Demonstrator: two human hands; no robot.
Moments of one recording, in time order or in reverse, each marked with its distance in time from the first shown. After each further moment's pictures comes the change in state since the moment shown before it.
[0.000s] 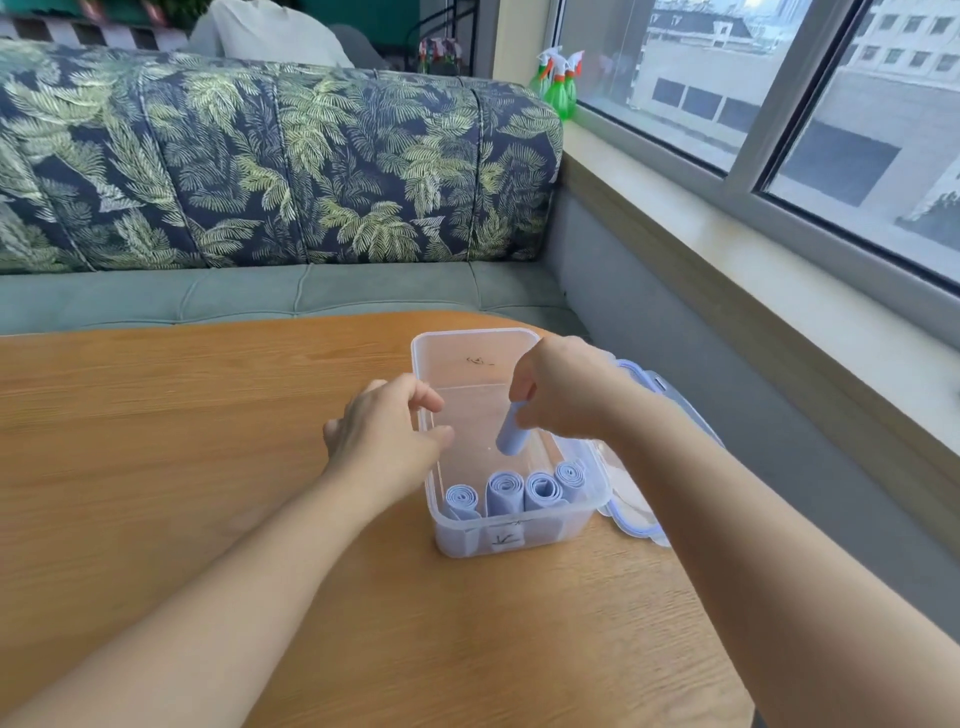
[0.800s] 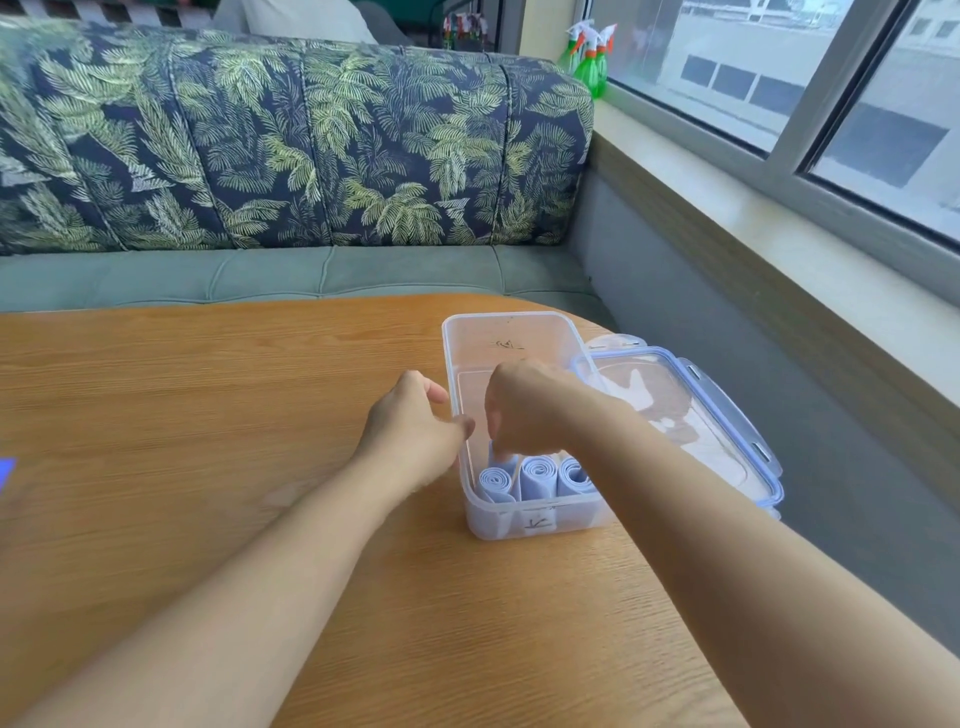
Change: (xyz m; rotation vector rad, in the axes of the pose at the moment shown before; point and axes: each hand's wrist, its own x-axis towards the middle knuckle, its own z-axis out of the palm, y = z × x) left_hand 0.001 -0.012 0.004 -0.294 -0.111 -0.227; right_hand 0.016 -0.043 0.037 -0.093 -0.126 -0.140
